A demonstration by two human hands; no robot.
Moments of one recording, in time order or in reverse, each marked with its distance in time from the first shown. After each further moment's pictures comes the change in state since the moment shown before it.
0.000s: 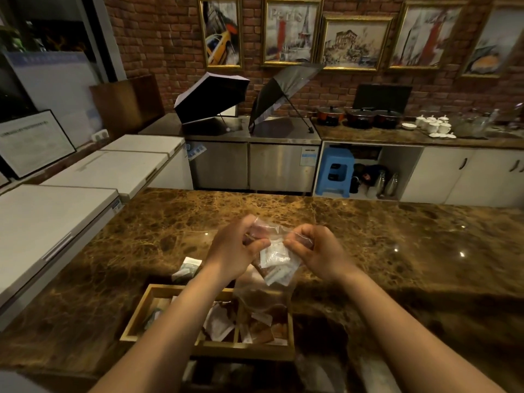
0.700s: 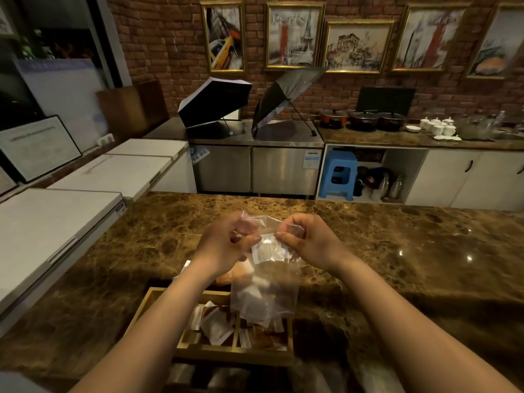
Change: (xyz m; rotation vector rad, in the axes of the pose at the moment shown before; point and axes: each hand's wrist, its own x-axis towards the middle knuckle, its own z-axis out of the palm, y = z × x) left_hand 0.003 0.005 -0.019 -0.148 0.045 -0.111; right_hand 0.020 -0.022 -0.008 0.047 -0.062 -0.084
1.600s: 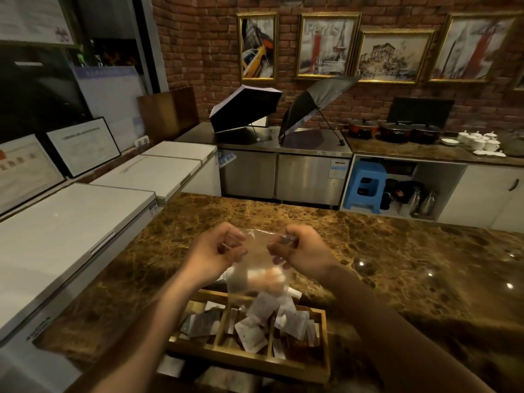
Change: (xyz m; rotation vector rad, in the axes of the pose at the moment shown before) left_hand -0.022 -0.050 -0.081 0.037 0.027 -0.029; right_hand 0.027 -0.044 0.072 0.166 -0.120 0.125
